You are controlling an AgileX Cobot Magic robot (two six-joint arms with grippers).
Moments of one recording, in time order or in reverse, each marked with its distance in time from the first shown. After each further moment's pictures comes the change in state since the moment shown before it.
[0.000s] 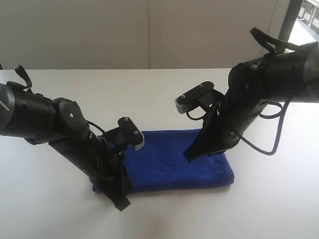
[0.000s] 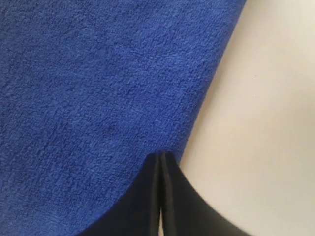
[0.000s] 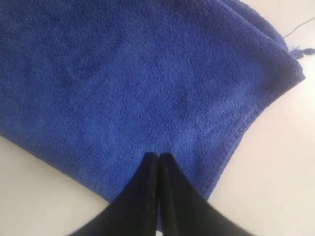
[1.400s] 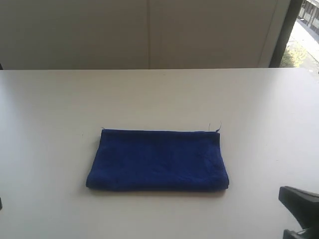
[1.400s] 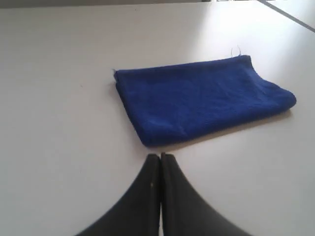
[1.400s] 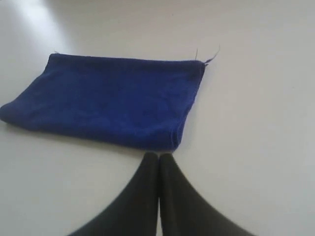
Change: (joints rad) left arm 0.057 -1.624 0.895 0.529 -0.218 -1.110; right arm 0.000 -1.261 1.009 -0.196 -0.543 0.663
